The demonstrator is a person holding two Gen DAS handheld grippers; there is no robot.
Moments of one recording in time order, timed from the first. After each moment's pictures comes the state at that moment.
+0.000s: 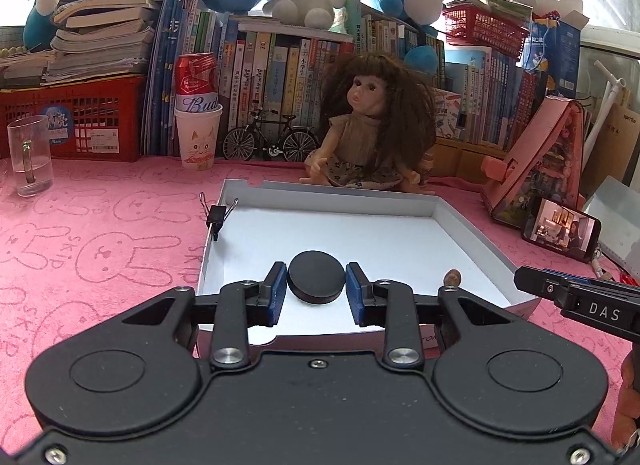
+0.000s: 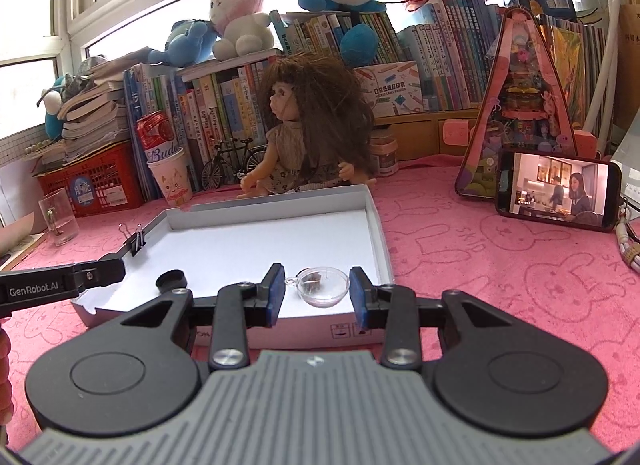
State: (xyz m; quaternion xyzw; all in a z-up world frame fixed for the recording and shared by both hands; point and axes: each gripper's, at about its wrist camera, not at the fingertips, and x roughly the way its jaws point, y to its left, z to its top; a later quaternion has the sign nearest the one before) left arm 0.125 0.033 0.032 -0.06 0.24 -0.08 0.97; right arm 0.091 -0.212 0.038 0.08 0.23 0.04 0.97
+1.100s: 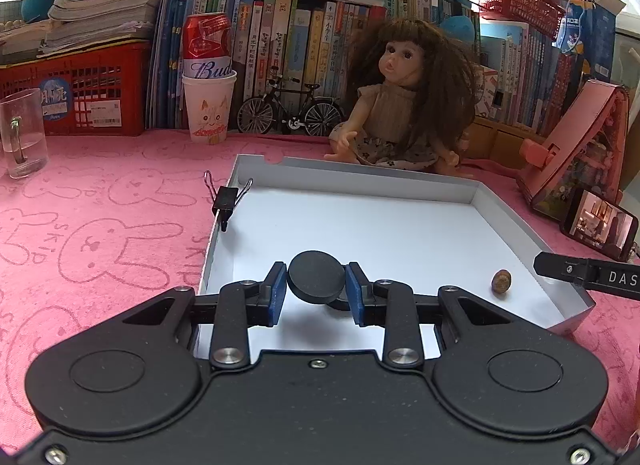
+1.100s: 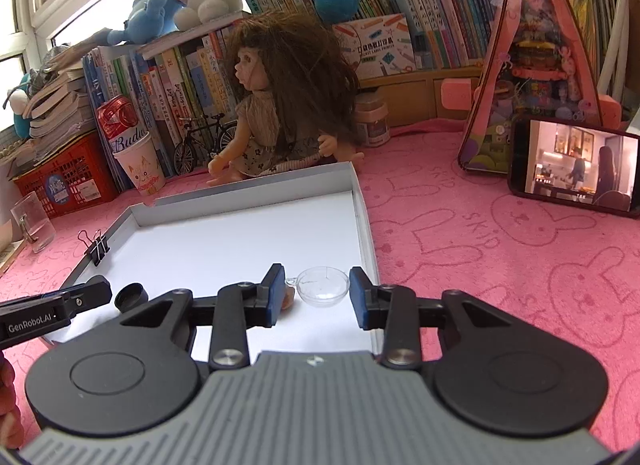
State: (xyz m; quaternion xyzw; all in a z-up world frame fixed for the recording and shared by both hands) left arm 0.180 0.034 0.008 -0.06 0.28 -0.06 0.96; right arm 0.157 -0.229 0.026 0.11 0.29 0.04 0.95
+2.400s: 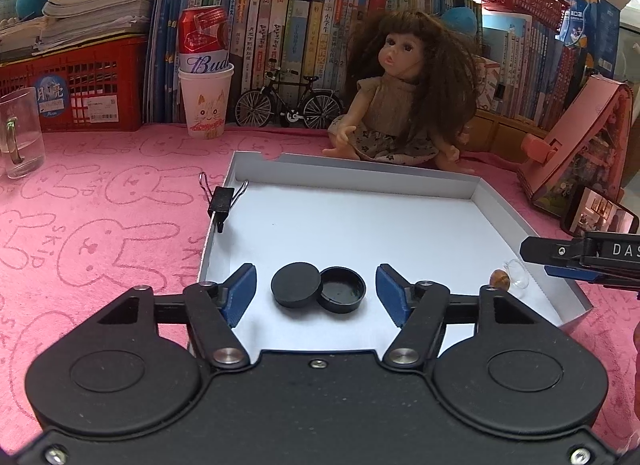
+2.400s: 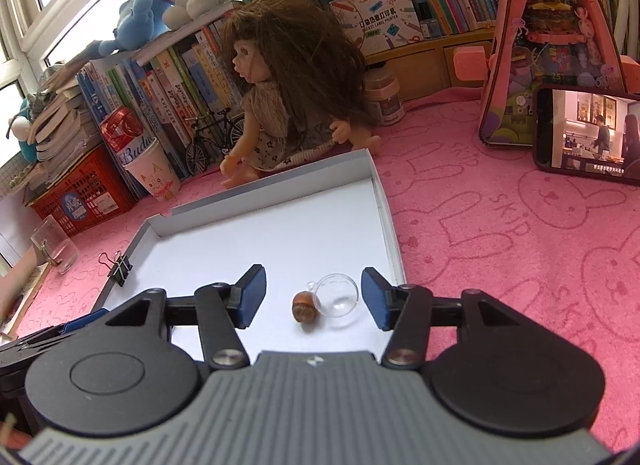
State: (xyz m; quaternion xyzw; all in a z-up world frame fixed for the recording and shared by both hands) left arm 0.184 0.031 0.016 -0.06 0.30 -0.06 0.95; right arm 0.173 -0.231 0.033 0.16 0.32 0.06 0.93
